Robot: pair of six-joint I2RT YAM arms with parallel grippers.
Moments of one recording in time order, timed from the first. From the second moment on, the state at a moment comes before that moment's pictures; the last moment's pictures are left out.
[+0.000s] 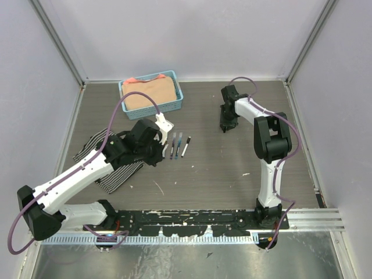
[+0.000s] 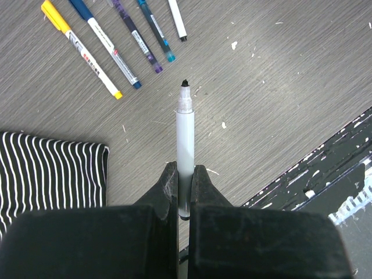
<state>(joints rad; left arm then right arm) -0.85 1.17 1.13 -0.84 -0.06 -0.16 0.24 2.11 1.58 -0.67 0.07 0.32</state>
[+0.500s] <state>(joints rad) -0.85 1.16 1.11 -0.83 -0.08 -0.16 0.24 2.11 1.57 -0.65 0.07 0.31</state>
